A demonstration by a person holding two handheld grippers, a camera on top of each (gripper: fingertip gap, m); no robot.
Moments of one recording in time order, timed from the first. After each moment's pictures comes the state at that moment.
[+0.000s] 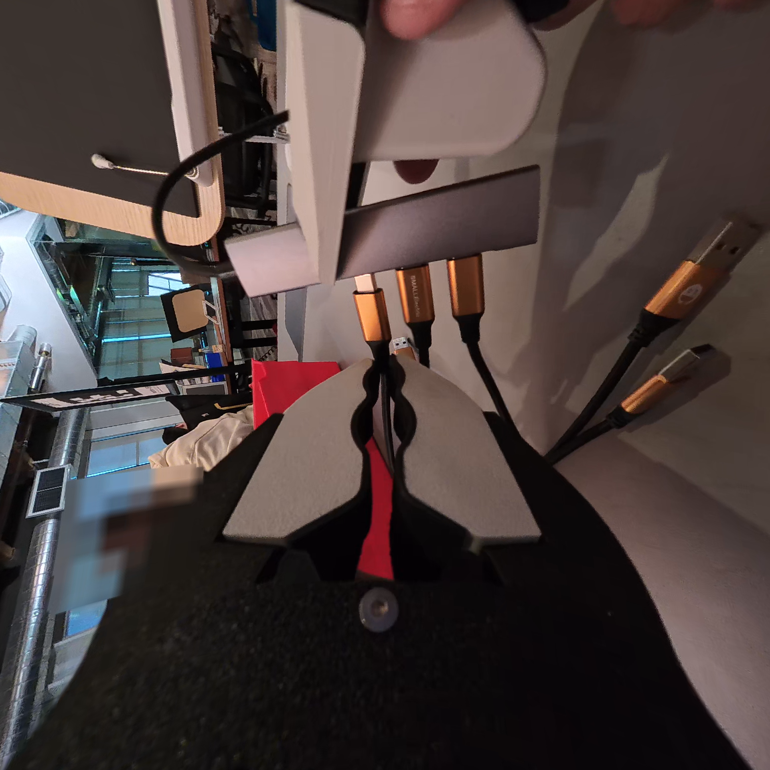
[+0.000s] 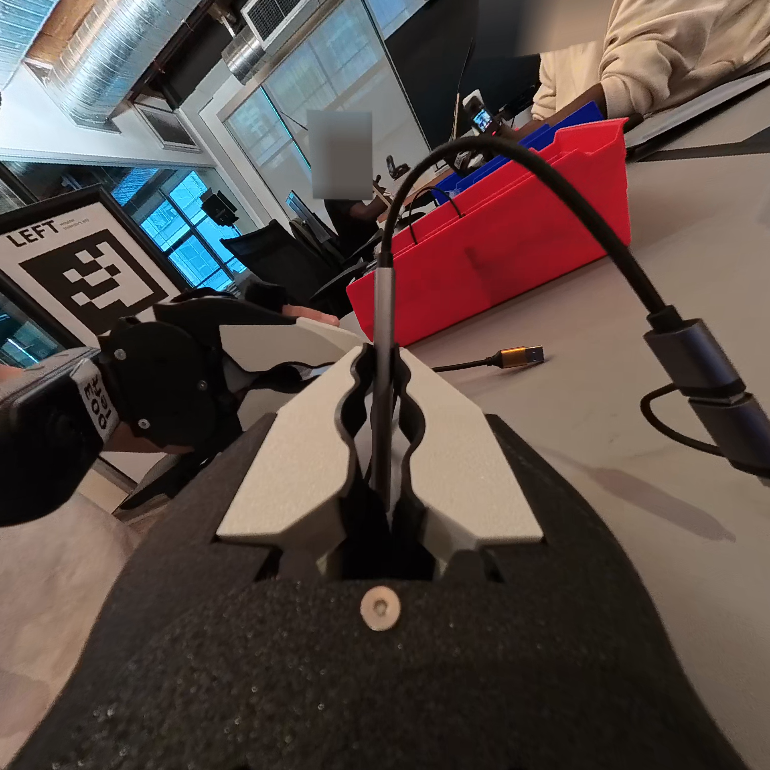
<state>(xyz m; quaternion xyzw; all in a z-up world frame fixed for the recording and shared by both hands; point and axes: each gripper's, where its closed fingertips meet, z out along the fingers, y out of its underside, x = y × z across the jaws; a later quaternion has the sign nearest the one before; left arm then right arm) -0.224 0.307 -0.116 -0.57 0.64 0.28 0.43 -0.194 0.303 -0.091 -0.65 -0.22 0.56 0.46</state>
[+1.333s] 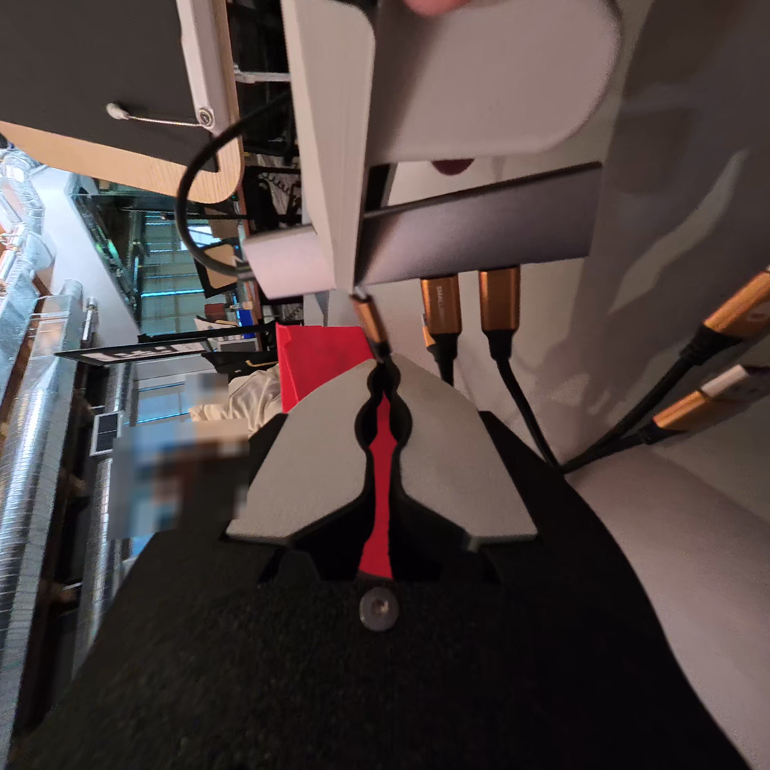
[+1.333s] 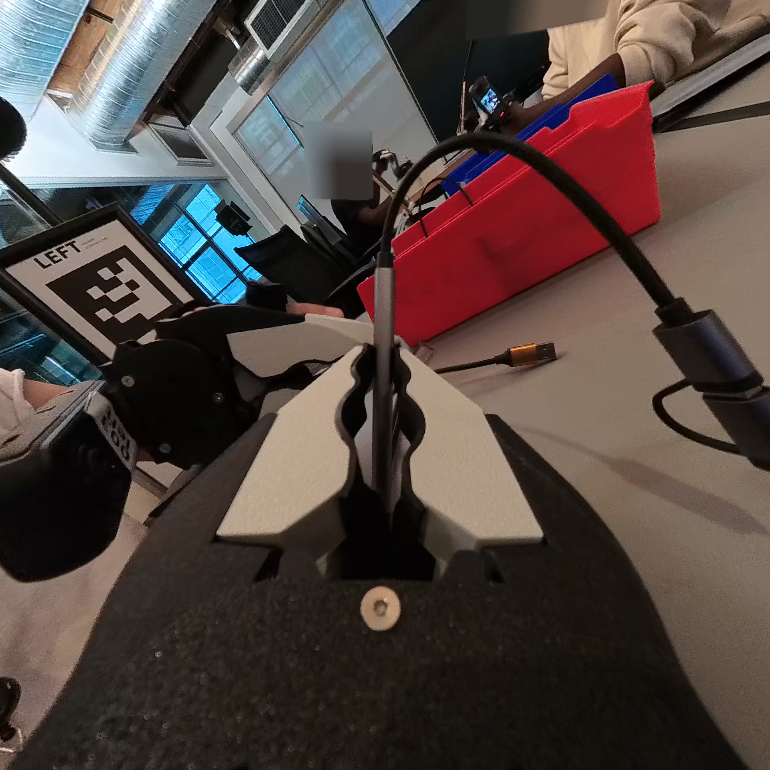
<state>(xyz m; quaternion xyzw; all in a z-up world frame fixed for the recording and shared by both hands) -0.234 0.312 -0.109 -0.57 0.61 0.35 0.41 -0.205 0.300 -0.092 -0.65 -0.20 0.58 0.44</state>
